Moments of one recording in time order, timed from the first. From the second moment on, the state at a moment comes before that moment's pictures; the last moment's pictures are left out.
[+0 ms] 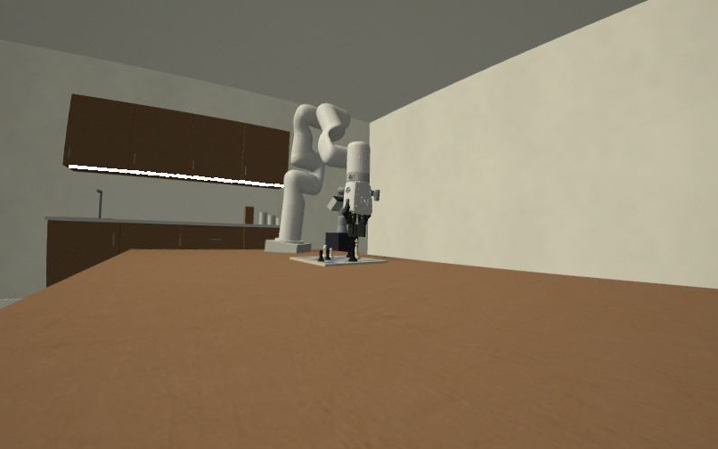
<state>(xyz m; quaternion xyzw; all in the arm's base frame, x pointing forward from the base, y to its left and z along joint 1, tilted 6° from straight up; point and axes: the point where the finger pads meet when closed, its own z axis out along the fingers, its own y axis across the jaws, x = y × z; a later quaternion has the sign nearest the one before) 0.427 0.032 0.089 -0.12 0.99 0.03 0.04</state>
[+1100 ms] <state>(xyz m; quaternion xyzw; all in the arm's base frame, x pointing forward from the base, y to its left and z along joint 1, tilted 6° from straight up) 0.428 0.033 0.074 -0.12 0.99 0.03 0.04</state>
